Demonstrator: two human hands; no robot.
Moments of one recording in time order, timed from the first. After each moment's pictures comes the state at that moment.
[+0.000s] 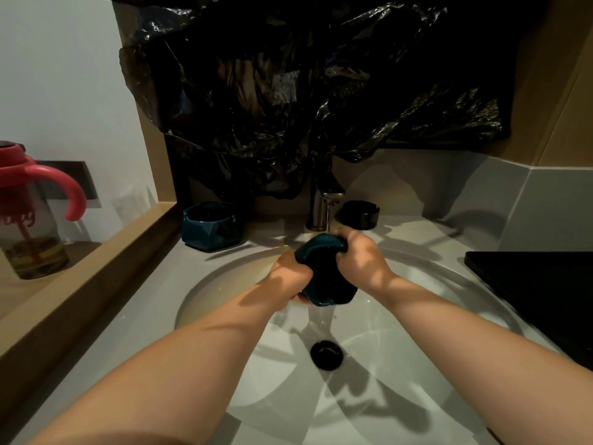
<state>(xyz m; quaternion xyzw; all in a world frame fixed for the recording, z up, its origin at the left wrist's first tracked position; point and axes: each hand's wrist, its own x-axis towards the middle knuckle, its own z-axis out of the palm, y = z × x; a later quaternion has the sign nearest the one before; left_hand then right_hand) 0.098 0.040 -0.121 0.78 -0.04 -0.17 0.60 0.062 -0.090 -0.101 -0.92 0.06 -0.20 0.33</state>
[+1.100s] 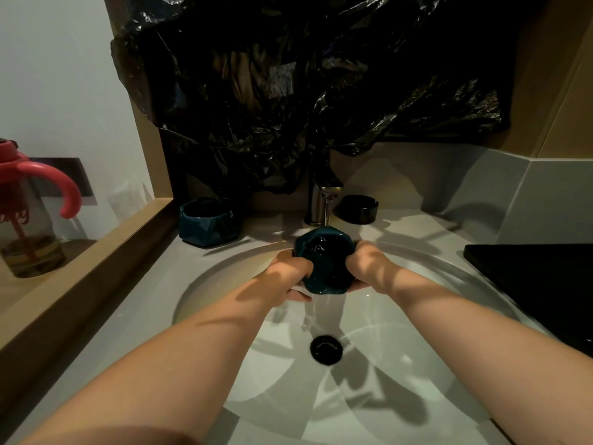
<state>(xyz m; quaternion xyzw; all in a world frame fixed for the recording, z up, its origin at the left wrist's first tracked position) 0.098 0.044 -0.115 0.76 -0.03 -0.23 0.61 0.069 -0.101 -0.109 -0.83 0.23 -0.01 0.51</state>
